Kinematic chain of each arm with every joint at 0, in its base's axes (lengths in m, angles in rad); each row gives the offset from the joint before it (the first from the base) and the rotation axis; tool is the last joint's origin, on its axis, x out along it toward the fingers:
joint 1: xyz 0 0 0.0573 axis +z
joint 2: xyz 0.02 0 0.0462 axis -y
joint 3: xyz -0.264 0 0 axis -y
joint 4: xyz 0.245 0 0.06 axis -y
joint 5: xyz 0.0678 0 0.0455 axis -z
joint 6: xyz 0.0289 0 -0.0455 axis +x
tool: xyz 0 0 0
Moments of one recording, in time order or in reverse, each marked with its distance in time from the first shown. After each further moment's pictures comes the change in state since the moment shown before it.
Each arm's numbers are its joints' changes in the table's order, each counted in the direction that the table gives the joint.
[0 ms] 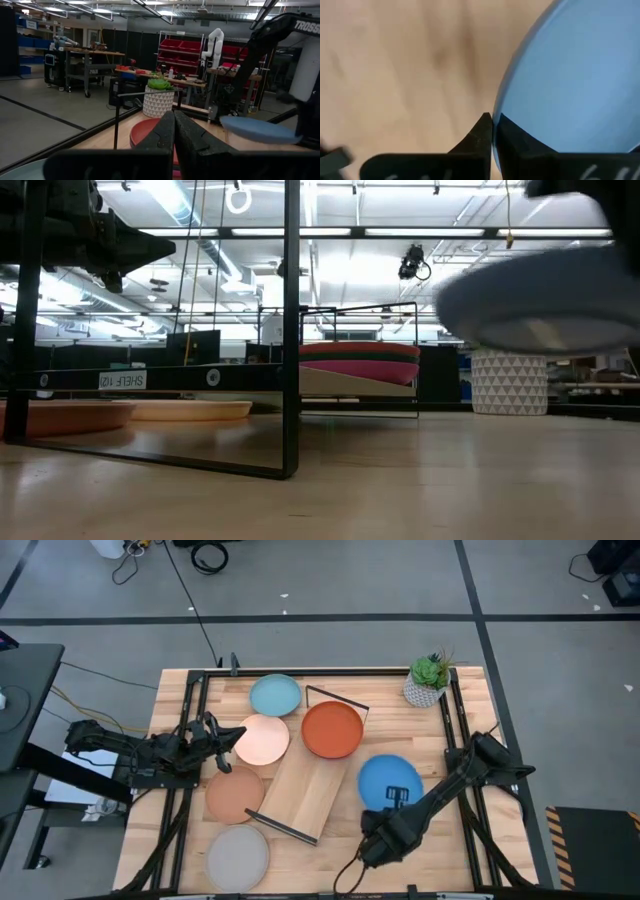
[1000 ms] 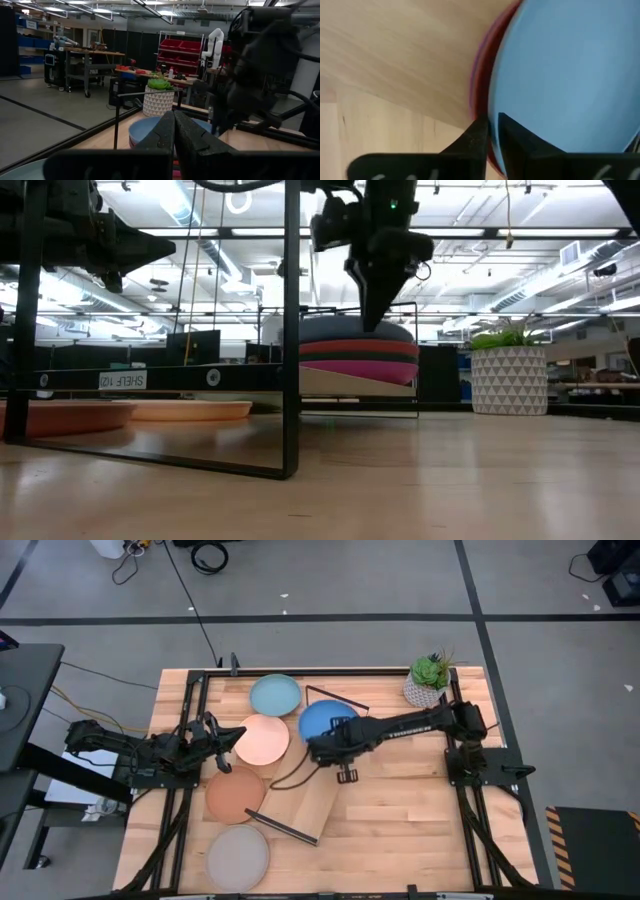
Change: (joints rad) left arm 0.000 0.000 0.000 0.000 0.000 0.000; right arm -0.568 -0.002 0.042 0.301 0.115 -0.885
